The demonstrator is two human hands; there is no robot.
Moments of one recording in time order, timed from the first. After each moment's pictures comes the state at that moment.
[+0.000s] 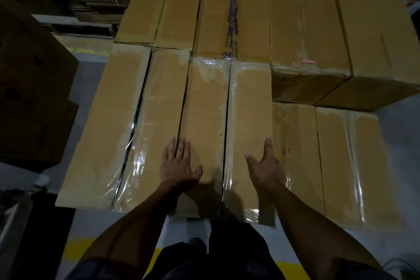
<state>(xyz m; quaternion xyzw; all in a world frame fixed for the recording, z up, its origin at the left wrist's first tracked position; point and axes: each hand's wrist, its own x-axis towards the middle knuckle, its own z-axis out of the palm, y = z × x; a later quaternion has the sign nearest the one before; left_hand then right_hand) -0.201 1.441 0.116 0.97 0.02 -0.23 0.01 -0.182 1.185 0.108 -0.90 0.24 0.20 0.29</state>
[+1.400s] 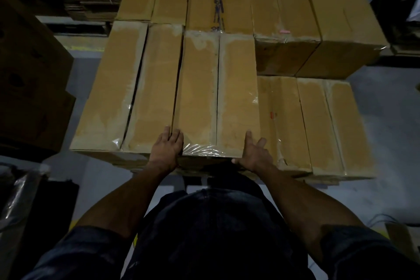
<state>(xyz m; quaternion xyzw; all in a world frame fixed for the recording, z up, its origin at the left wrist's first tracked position) -0.330 1.473 0.134 0.97 -0.13 -0.20 -0.08 -0.323 1.195 0.127 -0.93 0.10 0.34 0.13</state>
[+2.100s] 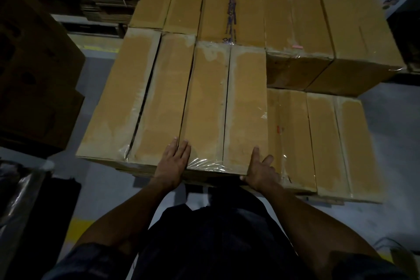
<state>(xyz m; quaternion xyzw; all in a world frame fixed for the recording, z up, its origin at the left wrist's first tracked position) -0.330 1.470 0.132 0.96 -0.13 -0.23 -0.05 -0.314 1.193 0.128 -0.93 0.10 0.35 0.08</state>
